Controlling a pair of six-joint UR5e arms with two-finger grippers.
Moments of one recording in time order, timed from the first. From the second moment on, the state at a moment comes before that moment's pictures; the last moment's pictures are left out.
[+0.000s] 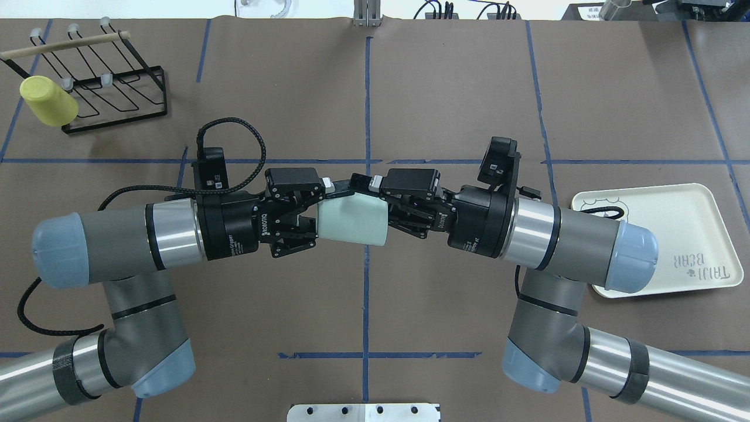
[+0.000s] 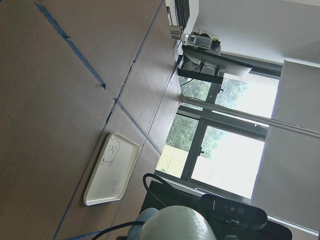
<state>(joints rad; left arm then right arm) -0.46 -1.98 -1.76 -3.06 -1.68 -2.14 0.44 -1.14 1.71 0.09 1.60 1.92</state>
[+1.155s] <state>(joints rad) -0.49 -1.98 -1.76 -3.05 -1.69 -2.12 0.42 -1.14 1.72 0.10 1.60 1.91</state>
